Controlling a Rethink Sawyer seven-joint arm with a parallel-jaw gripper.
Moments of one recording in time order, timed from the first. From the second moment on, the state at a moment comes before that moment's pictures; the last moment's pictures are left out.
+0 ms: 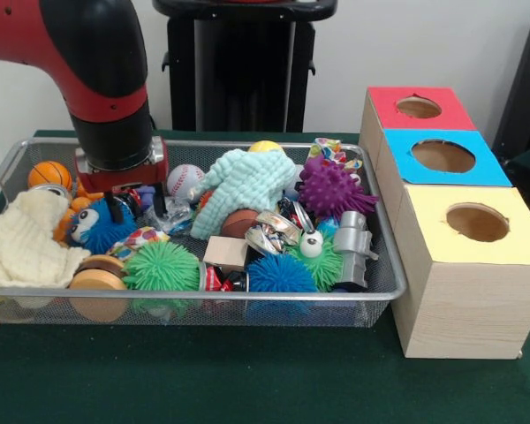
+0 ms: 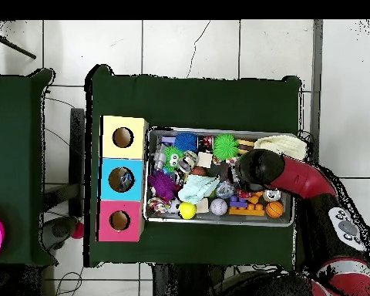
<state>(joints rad) -0.59 -0.42 0.10 1.45 -0.22 0.75 1.17</state>
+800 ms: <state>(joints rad) -0.65 -0.39 0.15 1.55 -0.17 0.75 1.17</state>
